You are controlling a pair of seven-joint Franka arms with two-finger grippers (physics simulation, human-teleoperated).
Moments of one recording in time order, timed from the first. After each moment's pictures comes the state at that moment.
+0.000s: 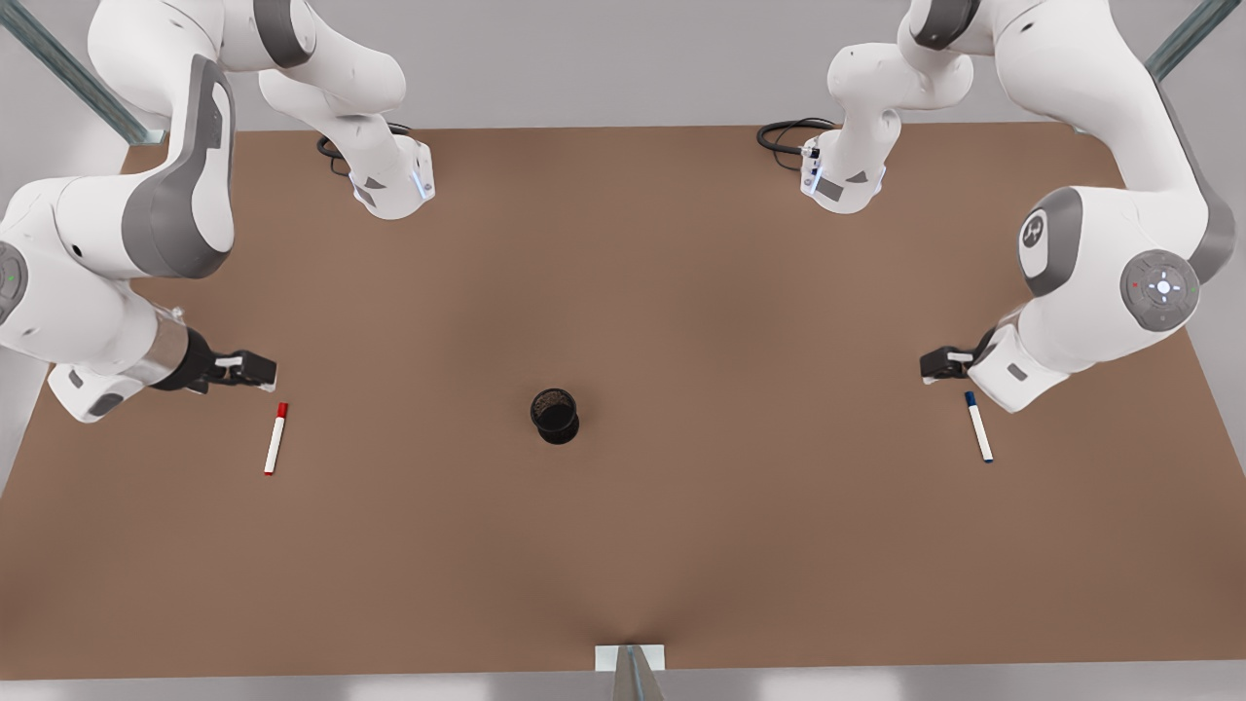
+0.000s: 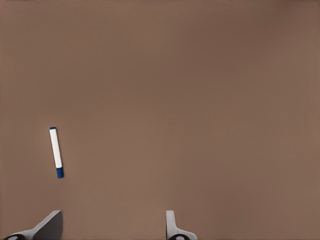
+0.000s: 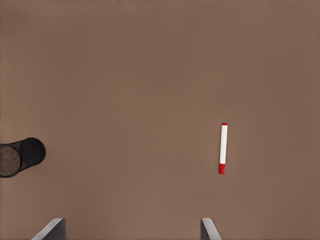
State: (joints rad) left arm -0.08 0.31 -0.01 -1.34 -0.02 1.55 -0.03; right arm 0.03 0.33 0.00 -1.21 0.03 1.47 0.01
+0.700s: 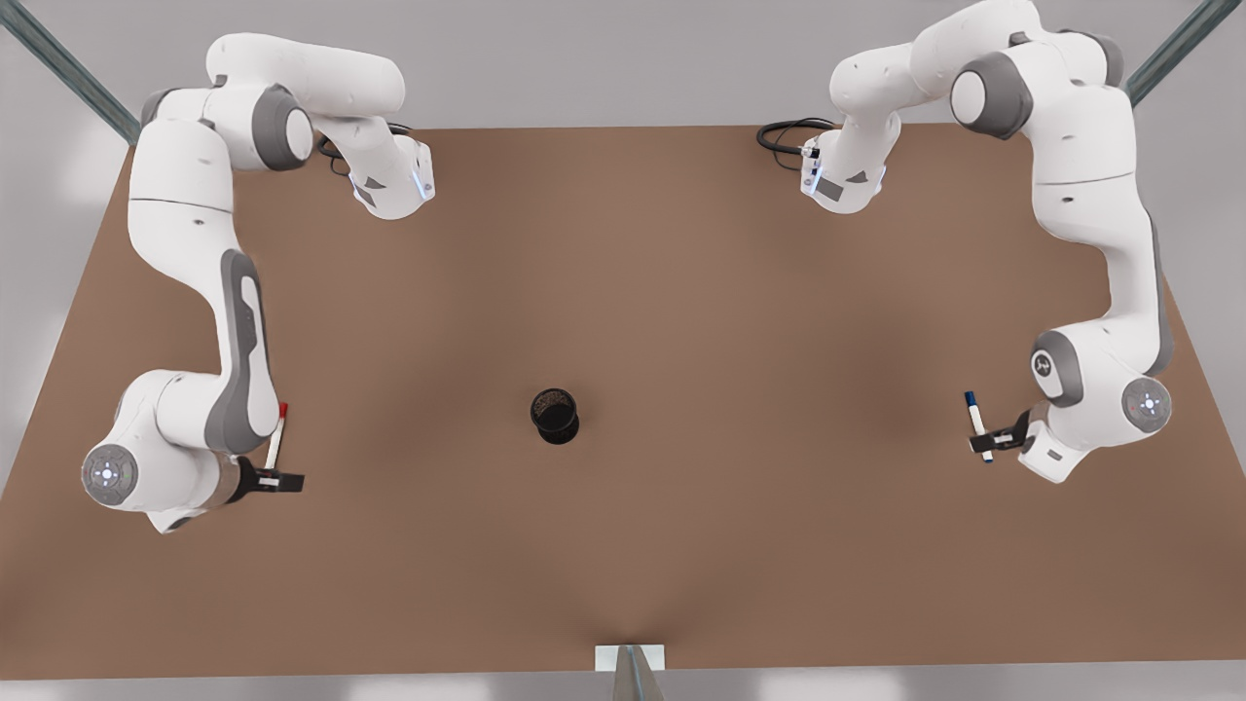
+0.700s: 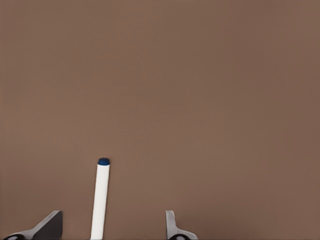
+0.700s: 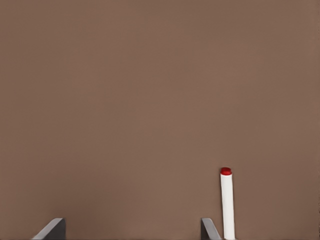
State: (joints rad) left arm 0.23 0.61 0.01 -1.67 0.00 2.19 0.07; right arm -0.11 0.74 0.00 -1.28 0.03 1.84 0.02
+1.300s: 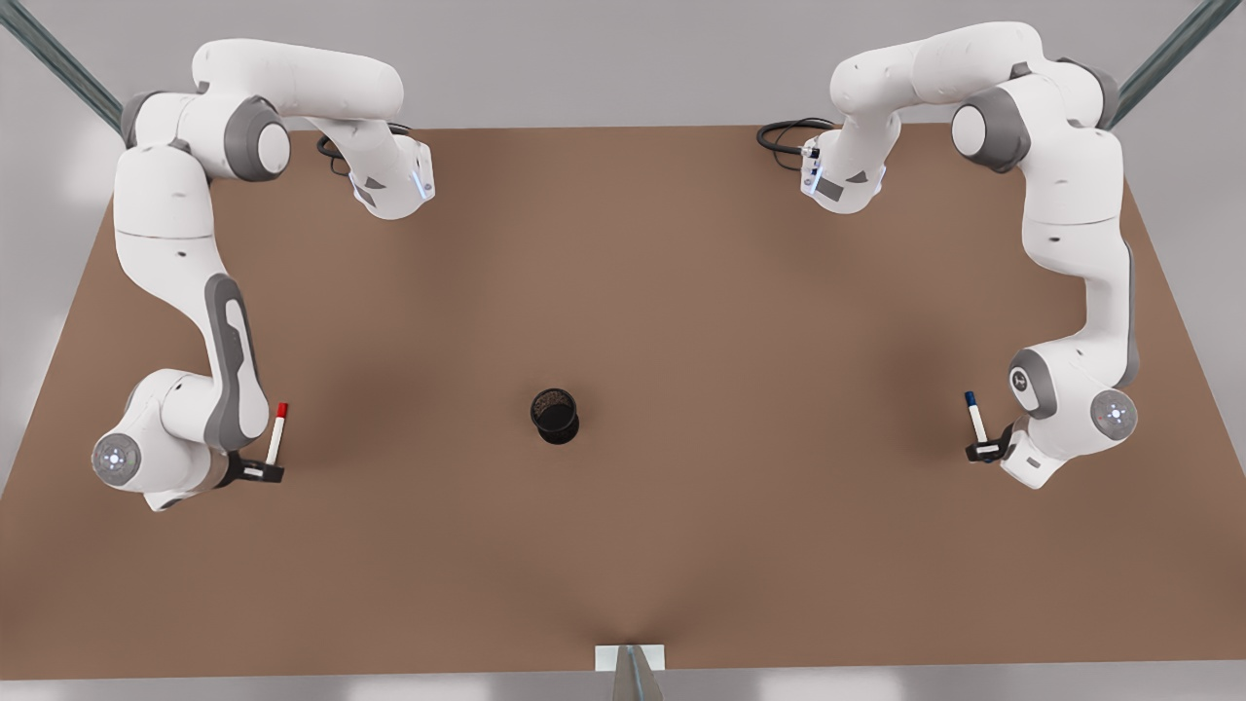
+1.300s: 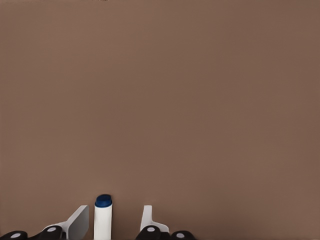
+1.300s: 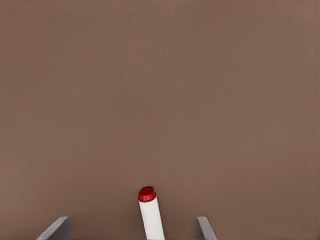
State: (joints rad) left arm 0.25 0.73 0.02 -1.67 0.01 2.35 0.16; right arm -0.22 0.78 0.00 -1.50 -0.03 2.12 -0.02
